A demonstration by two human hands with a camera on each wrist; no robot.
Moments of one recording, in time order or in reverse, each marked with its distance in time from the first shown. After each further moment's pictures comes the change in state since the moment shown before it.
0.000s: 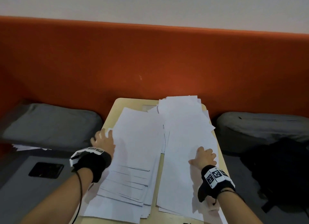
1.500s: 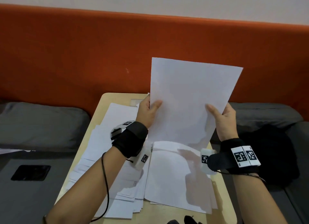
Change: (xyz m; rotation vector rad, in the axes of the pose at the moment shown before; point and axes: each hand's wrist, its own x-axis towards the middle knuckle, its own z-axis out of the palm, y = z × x) left_hand -0.017 0.171 -0.093 -1.586 -0.041 0.490; right_hand -0.049 0.005 -0.136 1.348 0.375 -0.618
